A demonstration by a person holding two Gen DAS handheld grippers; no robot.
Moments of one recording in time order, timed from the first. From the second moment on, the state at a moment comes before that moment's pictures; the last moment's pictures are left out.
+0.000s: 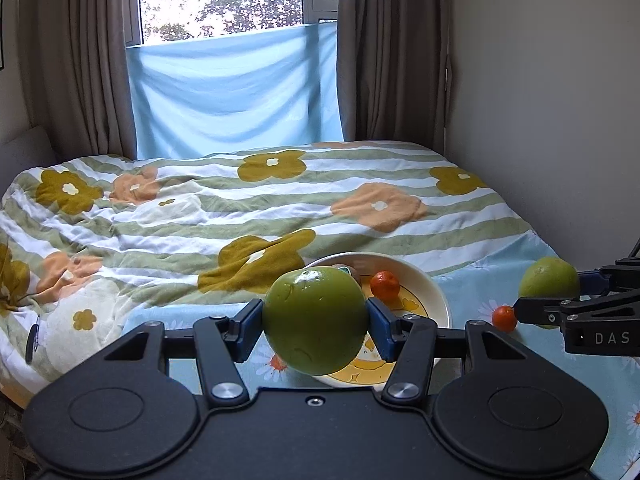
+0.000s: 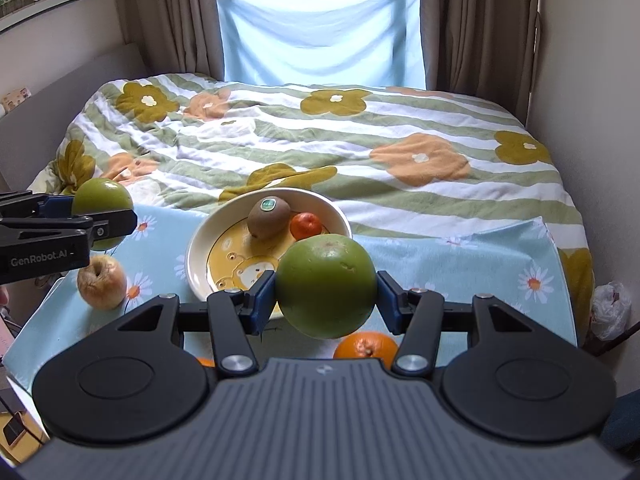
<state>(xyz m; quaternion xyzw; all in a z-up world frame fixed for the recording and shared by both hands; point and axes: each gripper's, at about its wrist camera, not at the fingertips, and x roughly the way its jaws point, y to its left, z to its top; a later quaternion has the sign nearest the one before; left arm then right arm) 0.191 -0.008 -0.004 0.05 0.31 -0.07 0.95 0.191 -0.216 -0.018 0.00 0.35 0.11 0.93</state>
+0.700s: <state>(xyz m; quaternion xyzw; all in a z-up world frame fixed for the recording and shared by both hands) 0.310 -0.010 -0.079 0.11 0.36 -0.13 0.92 0.281 -0.192 -0.051 0.03 0.37 0.05 0.93</state>
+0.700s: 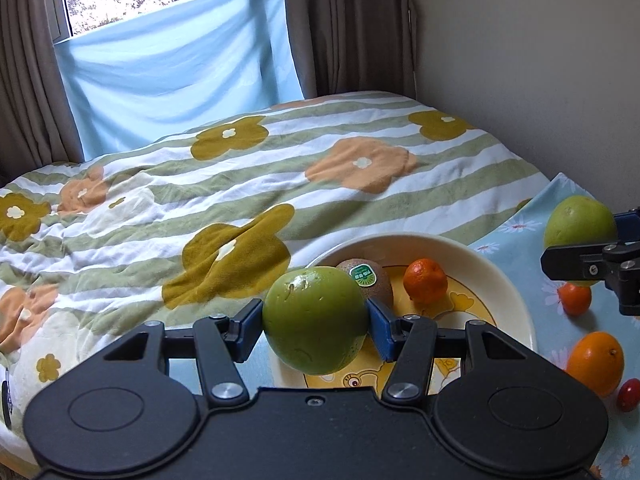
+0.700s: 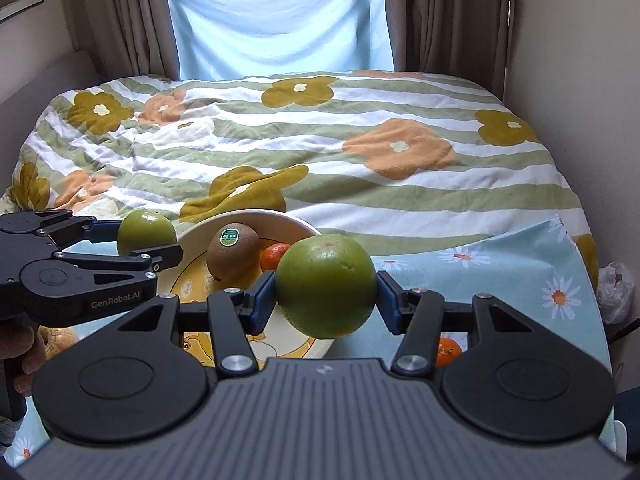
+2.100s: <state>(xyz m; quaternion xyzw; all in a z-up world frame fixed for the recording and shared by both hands) 0.265 0.014 -0.077 0.09 0.36 -0.11 0.92 0.326 -0.162 -0.105 -0.01 0.41 0.11 0.91</state>
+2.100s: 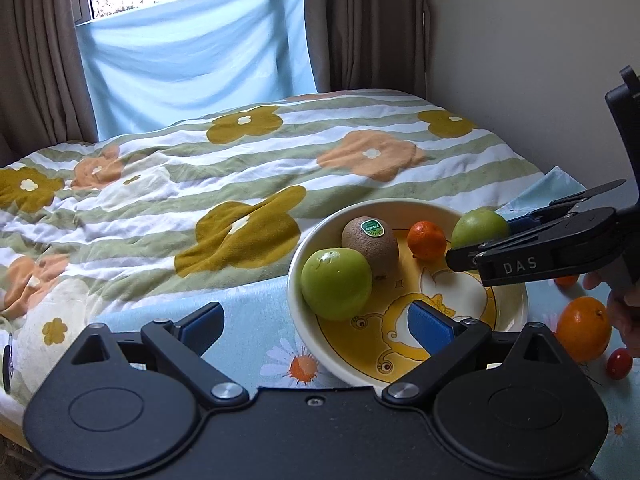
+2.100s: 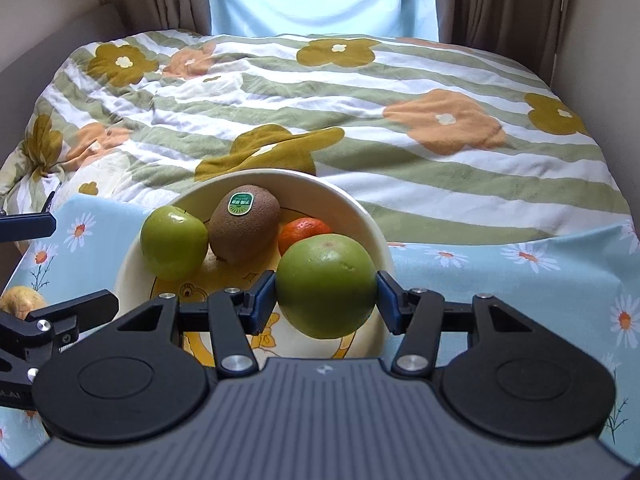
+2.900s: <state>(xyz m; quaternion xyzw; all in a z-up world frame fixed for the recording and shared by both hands) 0.203 0.011 -0.042 0.08 0.32 -0.06 0.94 0.272 -0.195 -0.058 0.00 0.33 0.11 0.94</state>
